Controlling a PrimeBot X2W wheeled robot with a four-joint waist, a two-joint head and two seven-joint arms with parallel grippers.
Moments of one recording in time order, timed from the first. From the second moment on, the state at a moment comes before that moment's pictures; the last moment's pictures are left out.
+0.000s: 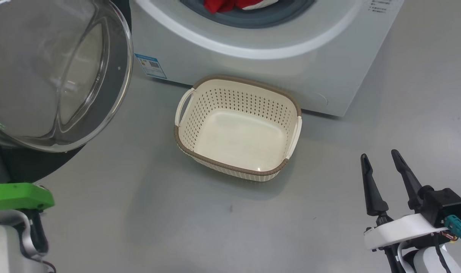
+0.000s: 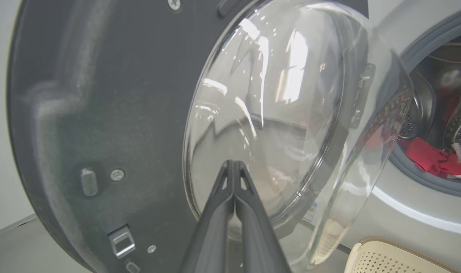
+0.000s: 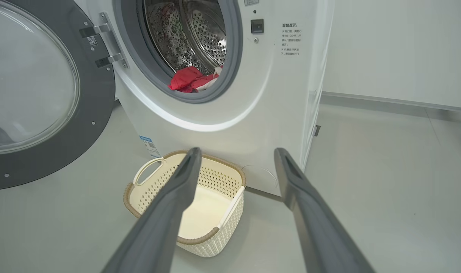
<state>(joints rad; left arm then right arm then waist) -0.31 0.12 0.21 0.38 -0.39 0.05 -0.26 0.04 -0.24 0.24 -0.04 0.39 -0.08 -0.19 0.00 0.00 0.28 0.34</state>
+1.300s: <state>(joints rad) 0.01 0.04 -0.11 0.21 -0.32 -0.09 -0.26 0.10 -0.15 0.20 0.02 0.45 -0.09 -0.24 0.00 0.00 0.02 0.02</state>
